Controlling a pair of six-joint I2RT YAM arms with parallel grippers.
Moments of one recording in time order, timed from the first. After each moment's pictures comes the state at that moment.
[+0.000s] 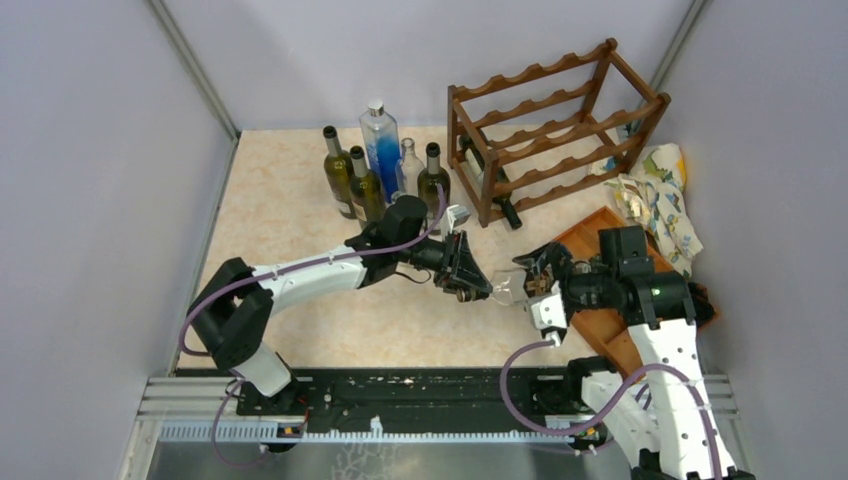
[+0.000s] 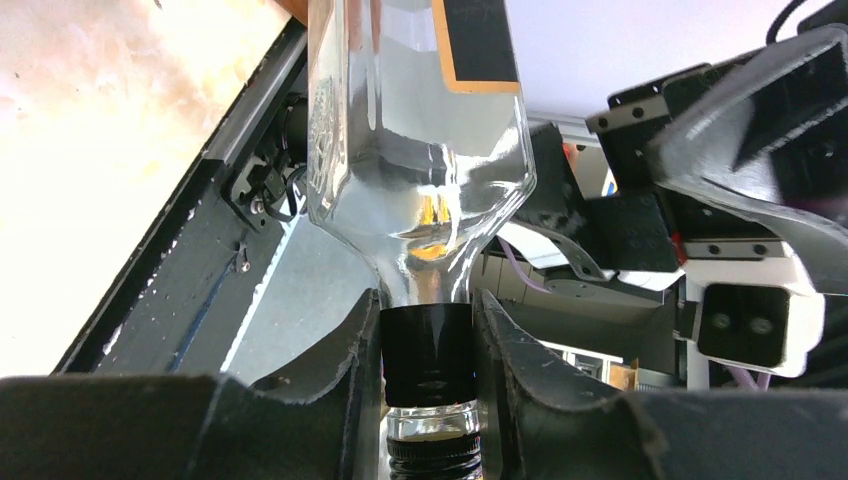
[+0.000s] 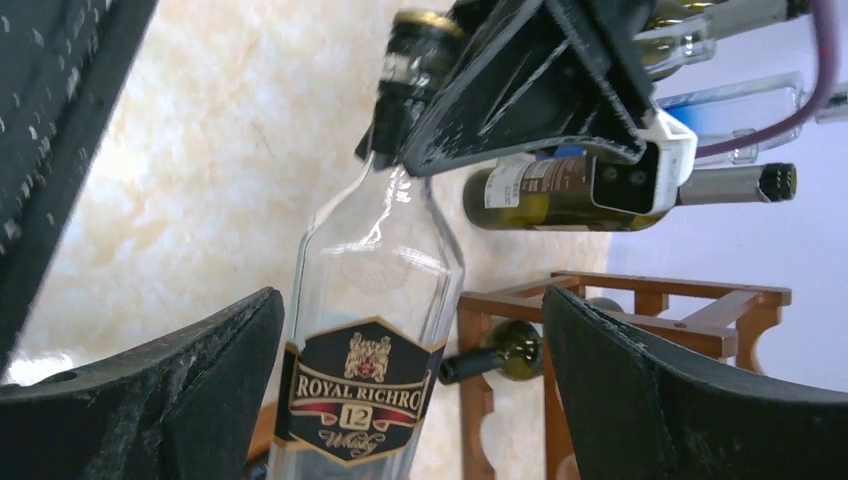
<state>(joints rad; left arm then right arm) -0.87 1.62 1.02 0.24 0.86 -1.23 0.13 0.76 1.01 -1.32 -0.92 -1.91</state>
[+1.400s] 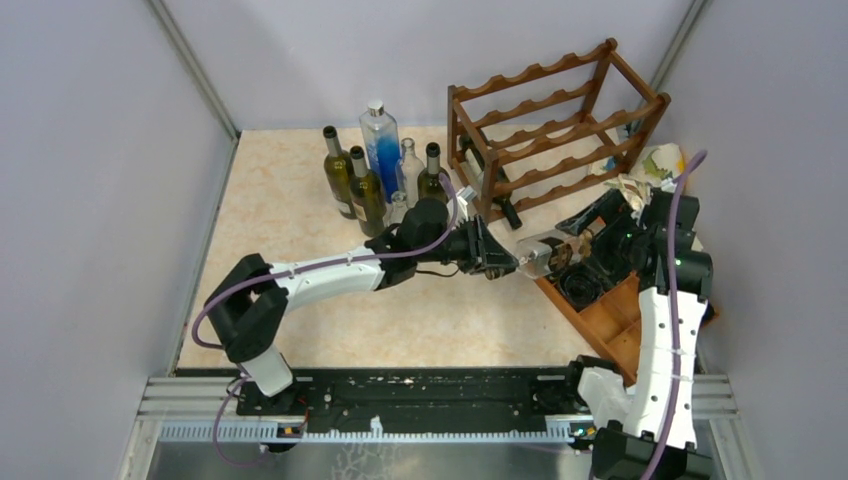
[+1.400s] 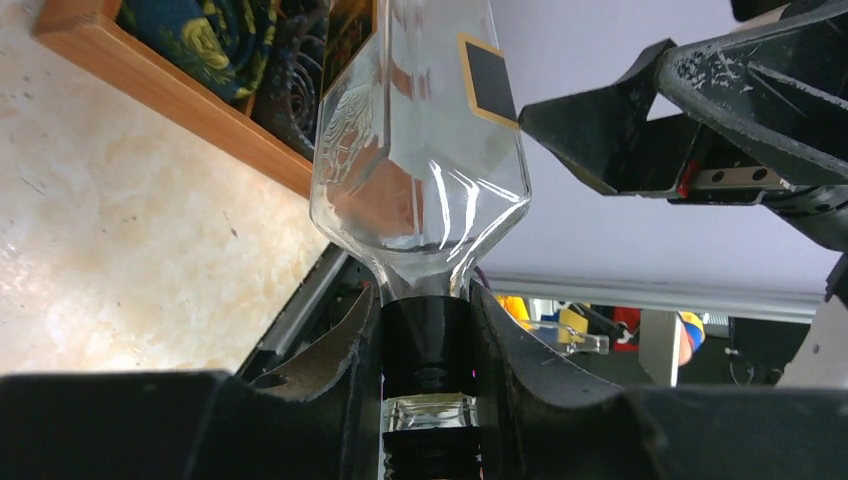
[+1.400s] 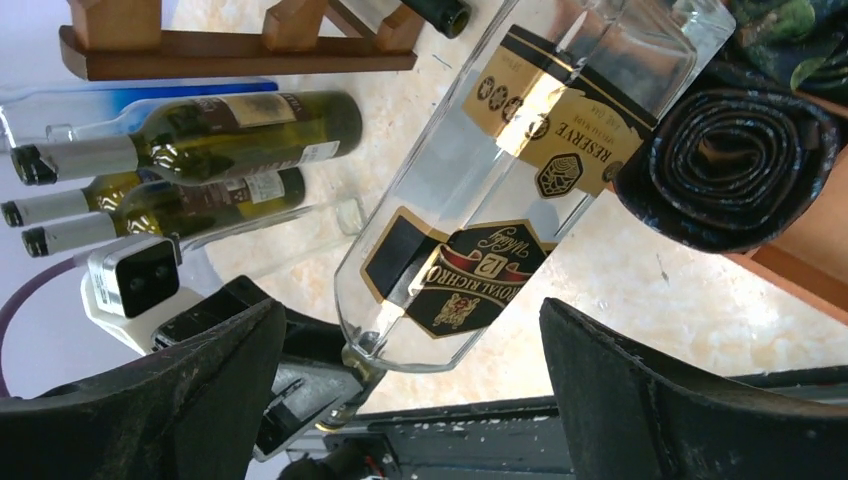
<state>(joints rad) -0.96 1.69 1.12 0.33 0.42 -1.19 -0.25 0.89 1.15 -1.06 -0.39 0.67</state>
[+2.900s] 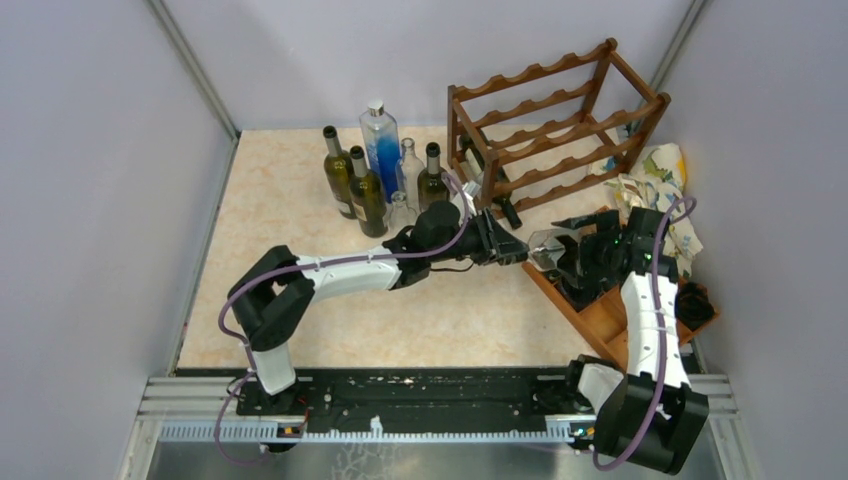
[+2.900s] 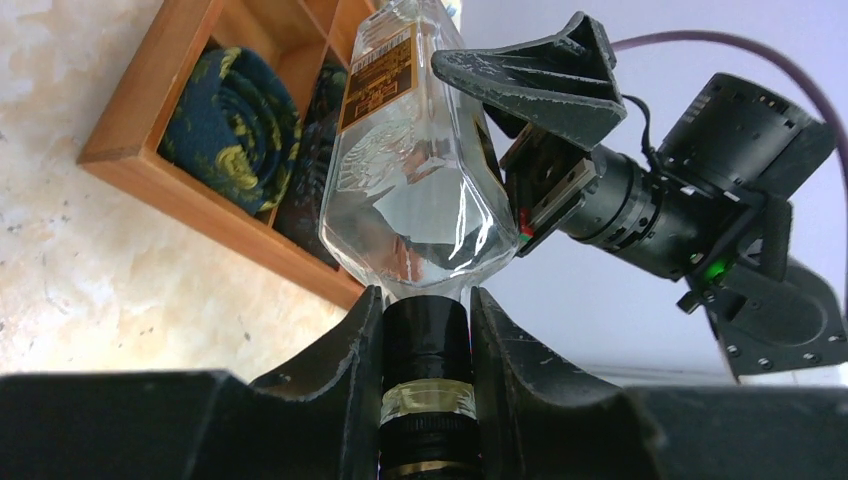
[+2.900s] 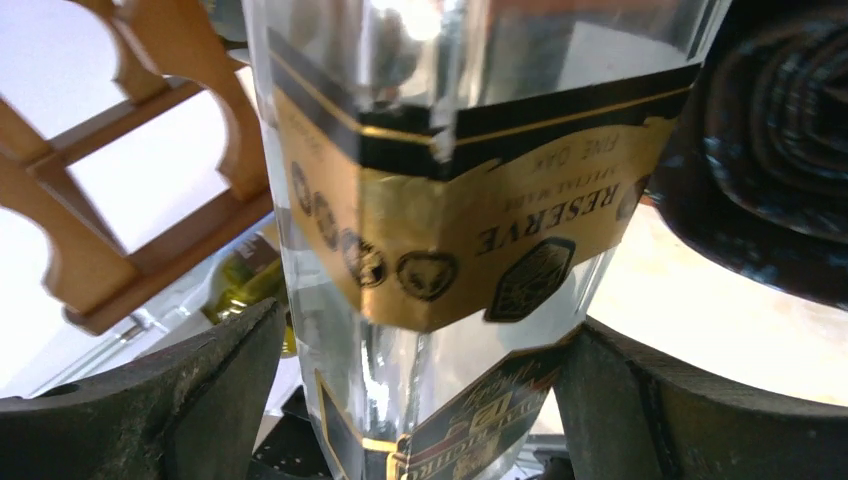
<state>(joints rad) -0.98 1.82 1.17 0.46 0.26 -1.19 -0.29 1.00 0.77 -0.69 -0.48 1.18</state>
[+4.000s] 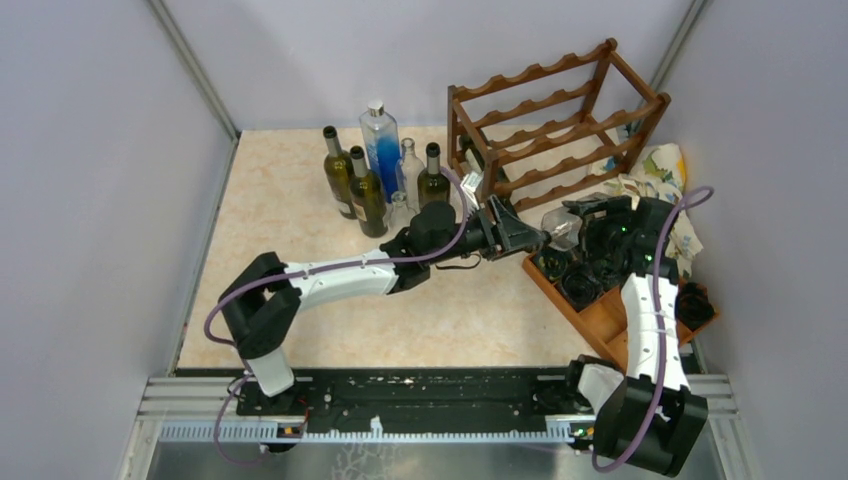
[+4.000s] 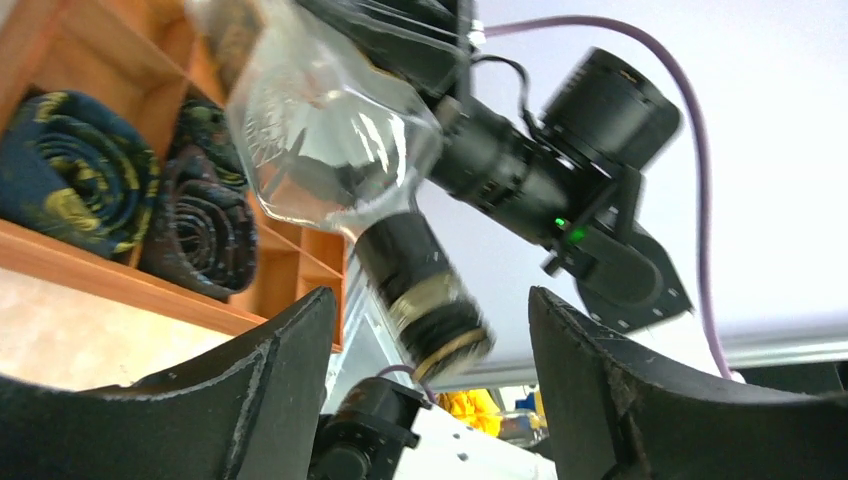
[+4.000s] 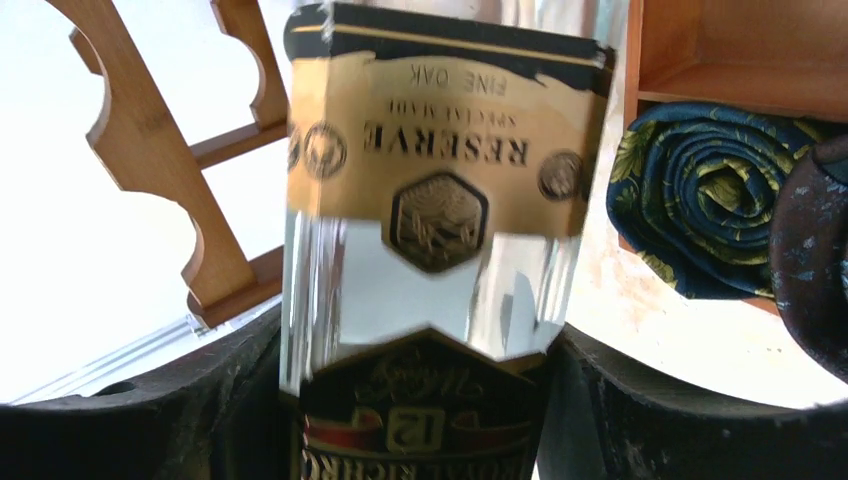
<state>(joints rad) -1.02 1.78 1.18 0.58 0.19 -1.23 -0.30 0.99 0.77 -0.42 -0.46 1.25</state>
